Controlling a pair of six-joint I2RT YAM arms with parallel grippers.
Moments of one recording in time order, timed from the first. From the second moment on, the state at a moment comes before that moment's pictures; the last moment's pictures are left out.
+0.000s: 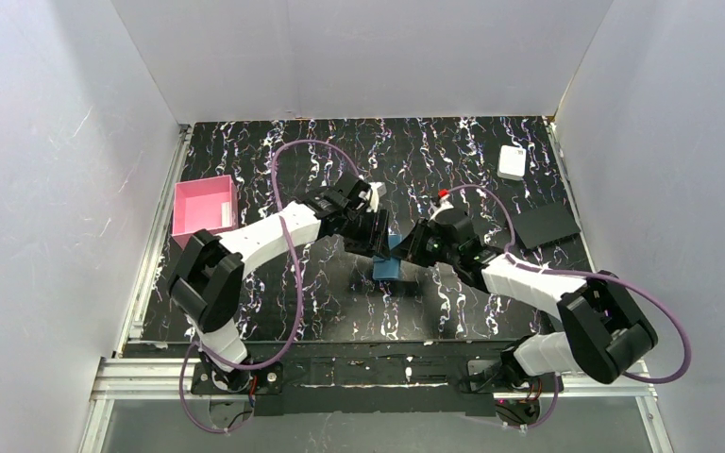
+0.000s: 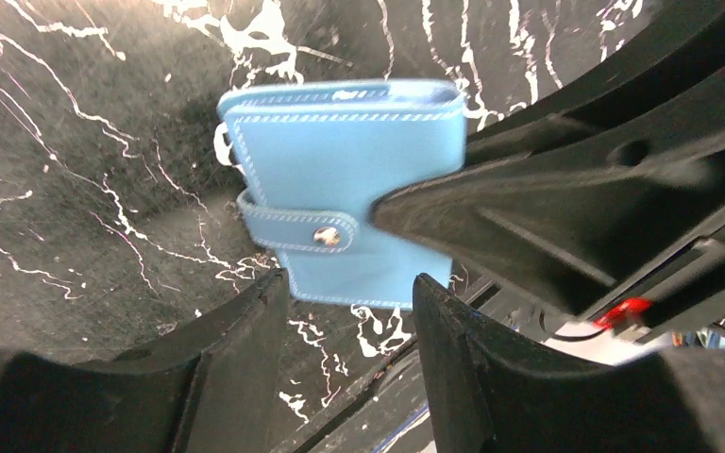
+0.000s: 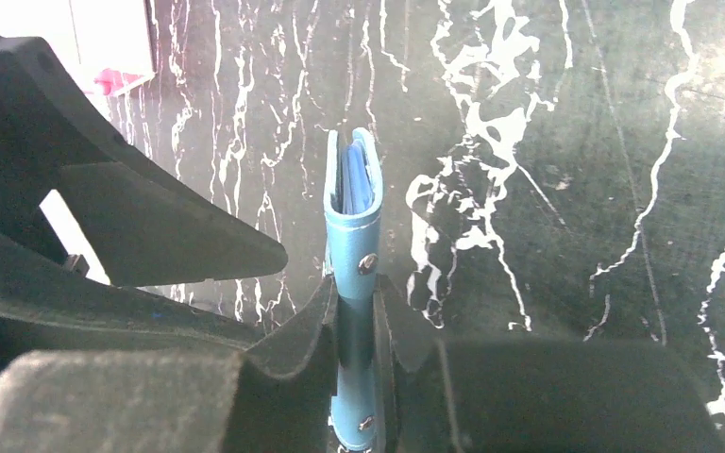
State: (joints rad) left arm -0.72 1.73 1.26 -0.54 0.34 -0.49; right arm 0.62 1.34 0.58 0.19 -0.23 0.86
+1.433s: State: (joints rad) left arm -0.78 1.72 1.26 -0.59 0.17 -0.43; right arm 0.73 1.29 0.64 0.04 -0.09 0.93
